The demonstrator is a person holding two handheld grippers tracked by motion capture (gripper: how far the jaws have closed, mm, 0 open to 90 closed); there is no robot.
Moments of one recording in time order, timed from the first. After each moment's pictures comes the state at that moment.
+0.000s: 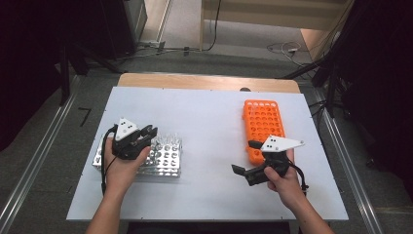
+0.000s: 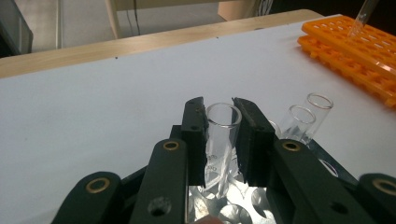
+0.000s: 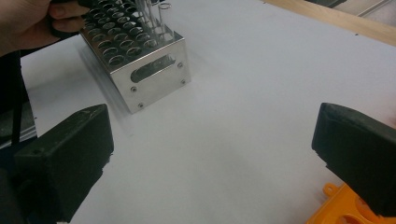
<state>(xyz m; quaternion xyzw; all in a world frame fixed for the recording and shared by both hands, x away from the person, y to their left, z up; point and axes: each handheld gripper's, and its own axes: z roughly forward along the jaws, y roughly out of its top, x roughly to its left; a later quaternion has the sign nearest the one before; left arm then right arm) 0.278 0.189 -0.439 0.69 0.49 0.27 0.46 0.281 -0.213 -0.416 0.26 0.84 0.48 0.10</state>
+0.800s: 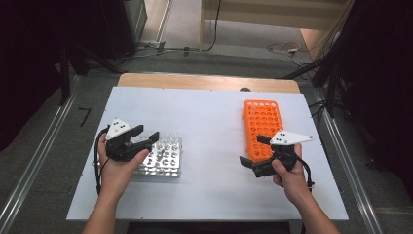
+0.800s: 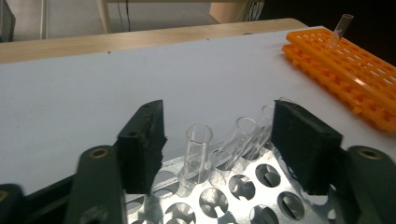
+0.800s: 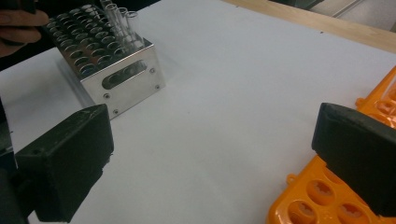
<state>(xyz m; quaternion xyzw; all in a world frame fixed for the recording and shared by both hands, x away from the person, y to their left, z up) 0.263 0.197 -0.423 0.68 0.49 0.24 0.49 0.297 -0.233 -0.415 0.29 0.82 0.48 0.11</state>
